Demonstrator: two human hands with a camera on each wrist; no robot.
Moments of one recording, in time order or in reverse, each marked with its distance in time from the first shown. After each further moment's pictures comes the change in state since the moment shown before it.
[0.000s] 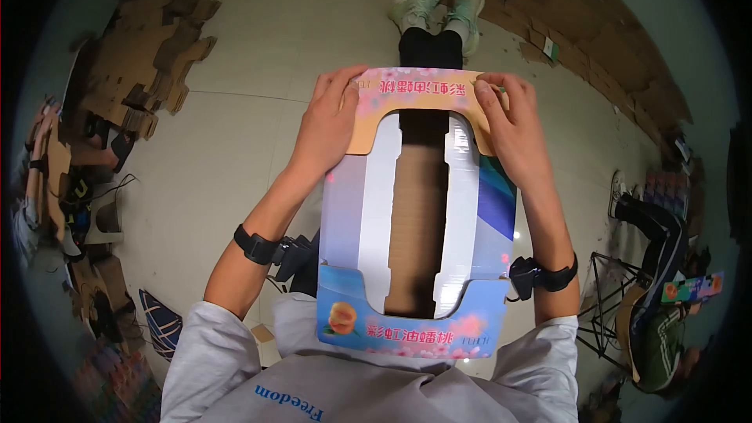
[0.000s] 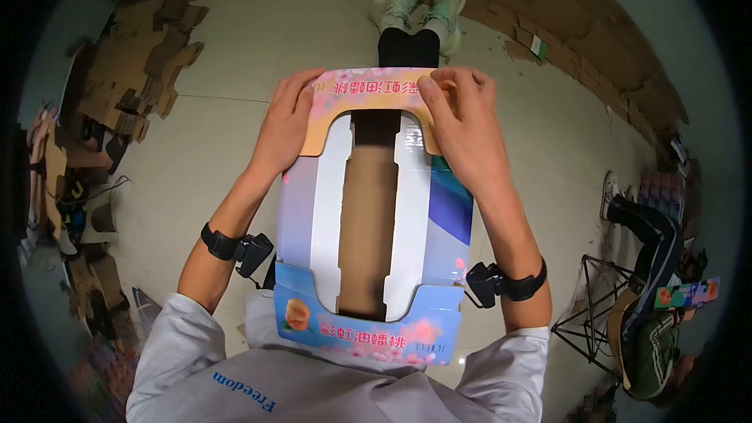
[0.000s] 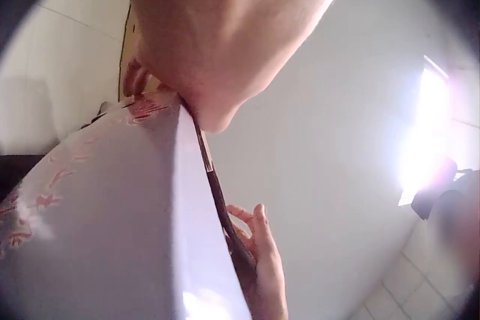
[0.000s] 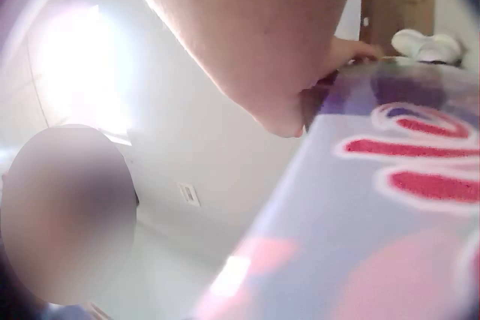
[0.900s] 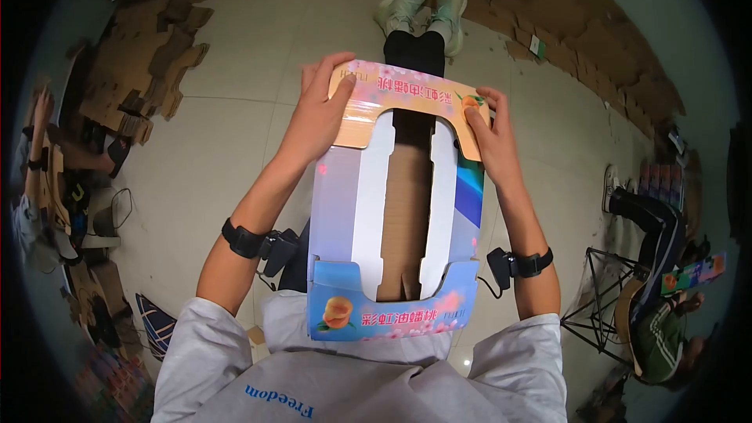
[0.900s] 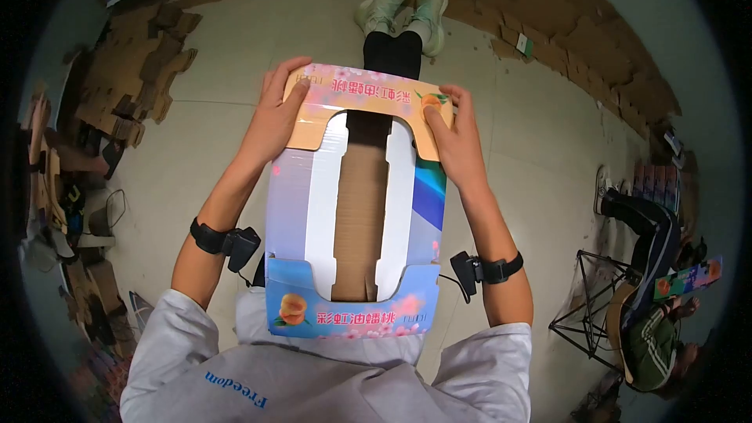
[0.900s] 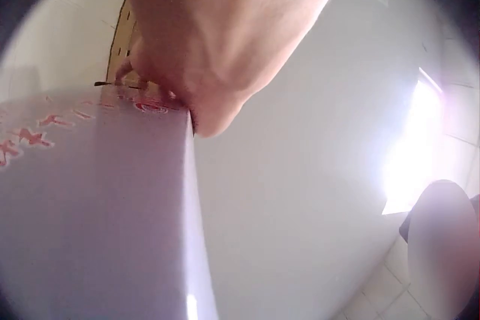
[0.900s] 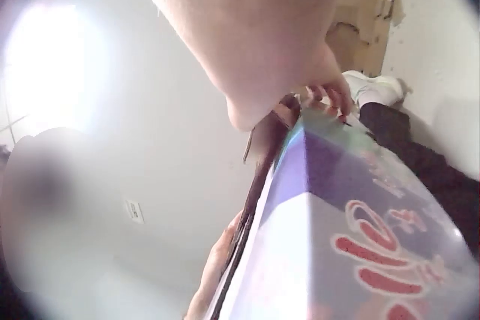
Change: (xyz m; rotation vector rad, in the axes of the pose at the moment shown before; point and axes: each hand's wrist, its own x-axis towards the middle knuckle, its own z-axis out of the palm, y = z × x) left_hand 0.006 0.012 -0.002 -0.079 -0.029 0.022; right_hand -0.015 0.080 0.023 0.321 0.034 0.127
